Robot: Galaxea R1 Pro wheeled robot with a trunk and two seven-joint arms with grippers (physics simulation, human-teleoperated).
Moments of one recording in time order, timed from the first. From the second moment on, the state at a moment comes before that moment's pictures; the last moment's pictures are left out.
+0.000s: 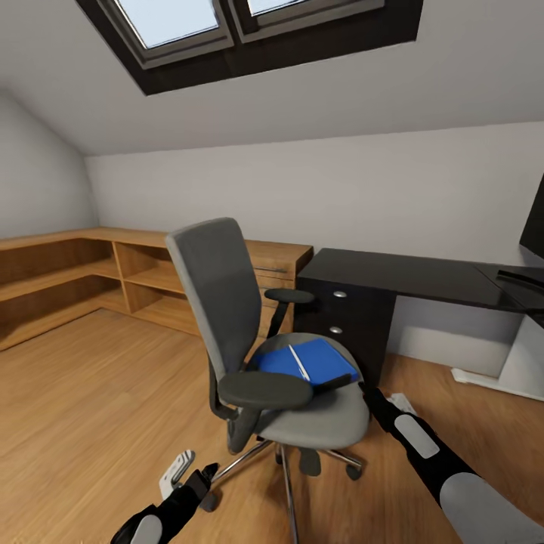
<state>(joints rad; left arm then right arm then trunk) -0.11 -0.10 0.06 -1.11 0.85 0.41 0.17 -0.66 -0.15 0.18 -0.52 -1.25 0.10 -0.07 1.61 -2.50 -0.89</state>
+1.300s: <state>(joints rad) -0.28 -0.11 -0.04 -0.87 0.85 0.40 0.15 -0.66 -0.17 0.13 -0.52 -1.26 0.09 -0.08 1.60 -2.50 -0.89</state>
